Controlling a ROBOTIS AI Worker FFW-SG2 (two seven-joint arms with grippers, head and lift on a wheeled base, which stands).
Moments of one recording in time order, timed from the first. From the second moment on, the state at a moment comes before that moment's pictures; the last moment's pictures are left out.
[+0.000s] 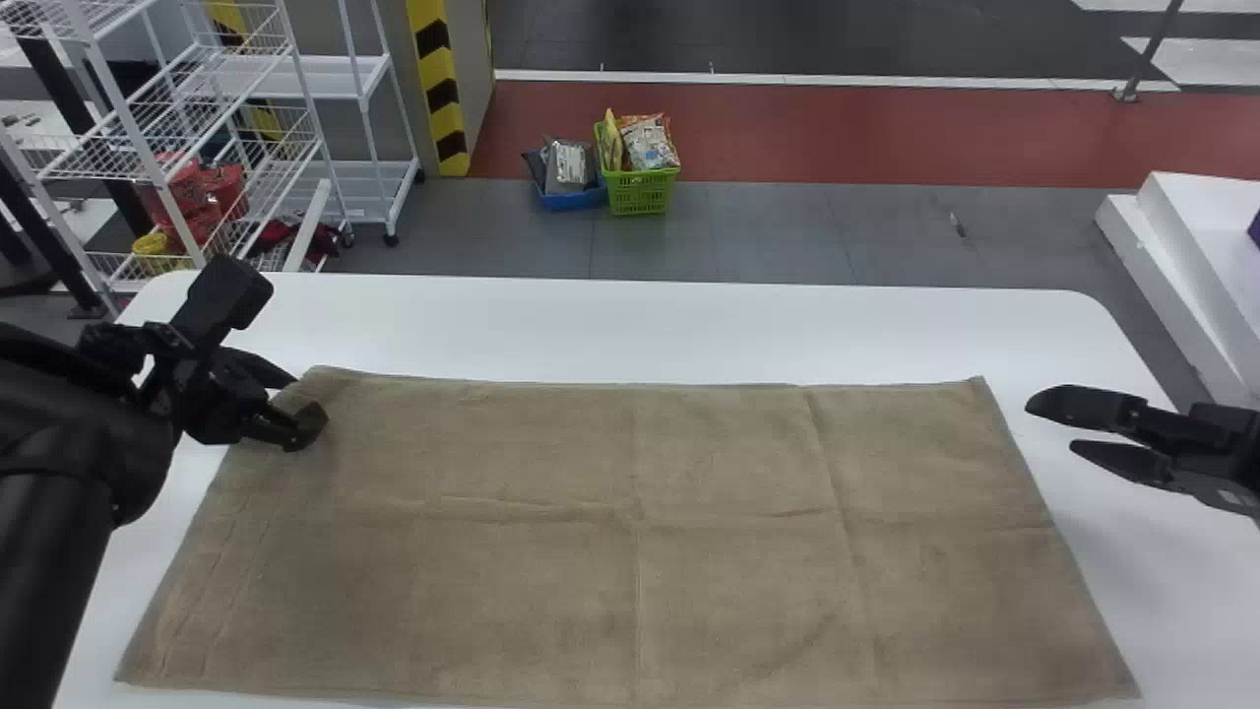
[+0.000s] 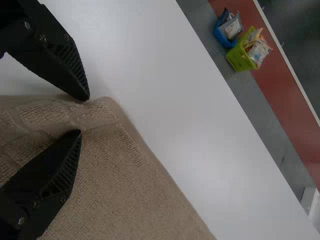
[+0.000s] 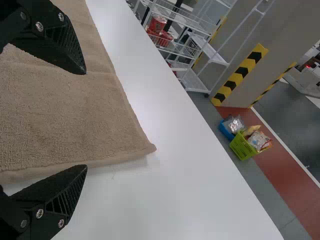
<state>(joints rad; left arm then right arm) -0.50 0.27 0.16 -0.98 -0.67 0.34 -0.92 -0.34 -0.22 -0.54 -1.53 0.04 1.39 0.96</state>
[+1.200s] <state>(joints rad) -0.38 0.26 0.18 -1.09 -0.65 0.32 -1.00 -0.33 -0.22 -0.56 -1.53 0.02 1.40 0.97</state>
